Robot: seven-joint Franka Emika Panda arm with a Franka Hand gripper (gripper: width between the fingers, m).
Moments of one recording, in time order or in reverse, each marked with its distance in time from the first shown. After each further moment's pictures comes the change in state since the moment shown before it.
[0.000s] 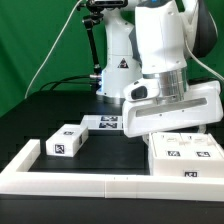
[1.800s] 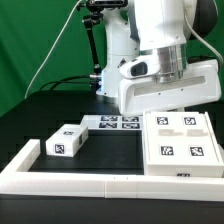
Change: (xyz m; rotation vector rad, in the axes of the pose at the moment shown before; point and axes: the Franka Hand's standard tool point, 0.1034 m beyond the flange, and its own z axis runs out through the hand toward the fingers) arm 0.015 0.002 -0.062 -0.032 0.011 -0.122
